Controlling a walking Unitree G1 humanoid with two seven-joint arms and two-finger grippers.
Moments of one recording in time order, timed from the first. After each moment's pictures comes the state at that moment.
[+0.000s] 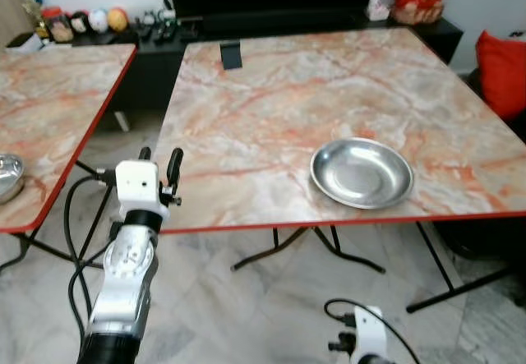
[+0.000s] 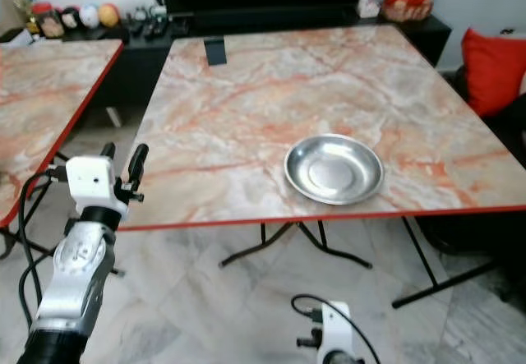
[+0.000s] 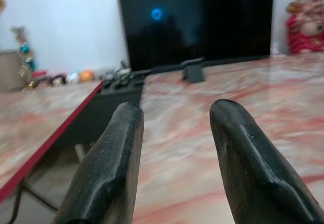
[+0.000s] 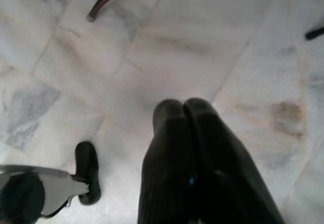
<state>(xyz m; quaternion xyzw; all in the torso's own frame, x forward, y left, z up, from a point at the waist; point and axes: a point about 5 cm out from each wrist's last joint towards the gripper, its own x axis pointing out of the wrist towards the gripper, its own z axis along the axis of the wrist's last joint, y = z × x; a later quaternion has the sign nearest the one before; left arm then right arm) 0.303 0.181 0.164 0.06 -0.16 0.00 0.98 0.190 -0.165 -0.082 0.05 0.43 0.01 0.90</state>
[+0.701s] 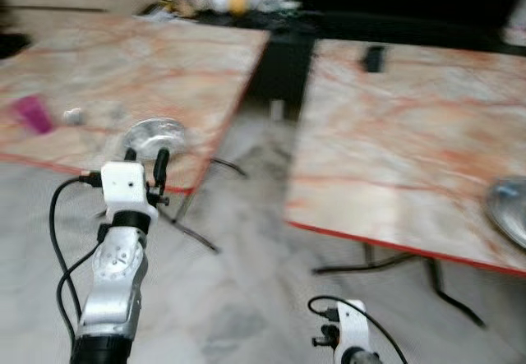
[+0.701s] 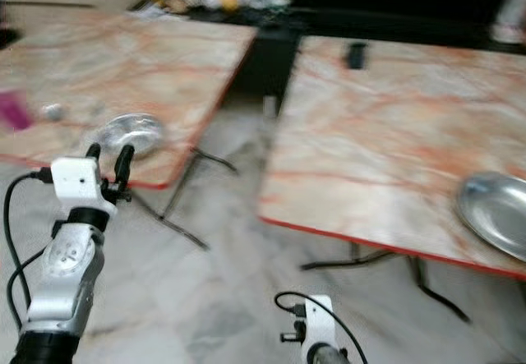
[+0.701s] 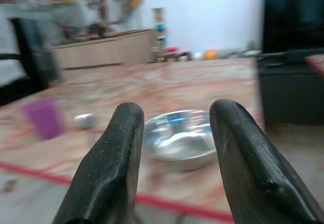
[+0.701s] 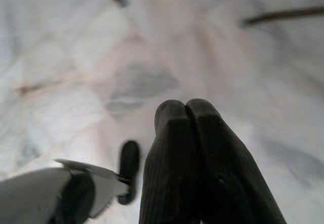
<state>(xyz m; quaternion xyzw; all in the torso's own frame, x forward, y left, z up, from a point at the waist) 0.300 0.189 0.162 0.06 -0.16 0.02 0.99 0.202 -0.152 -0.075 0.04 0.42 0.04 0.91</state>
